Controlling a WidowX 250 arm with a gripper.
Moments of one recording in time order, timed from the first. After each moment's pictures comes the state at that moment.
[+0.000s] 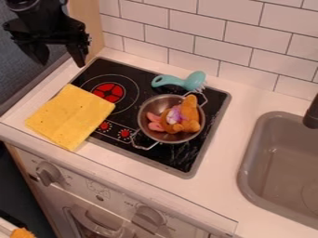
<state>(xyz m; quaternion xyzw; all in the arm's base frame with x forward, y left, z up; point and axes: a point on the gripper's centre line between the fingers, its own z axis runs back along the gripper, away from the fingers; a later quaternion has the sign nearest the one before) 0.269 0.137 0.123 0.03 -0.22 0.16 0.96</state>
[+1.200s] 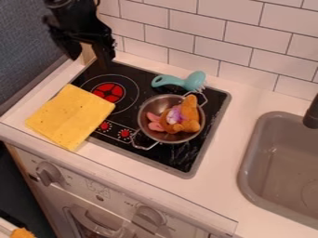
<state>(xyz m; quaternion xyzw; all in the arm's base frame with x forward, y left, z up) 0.309 0.117 0.111 0.02 -0.20 0.01 0.98</state>
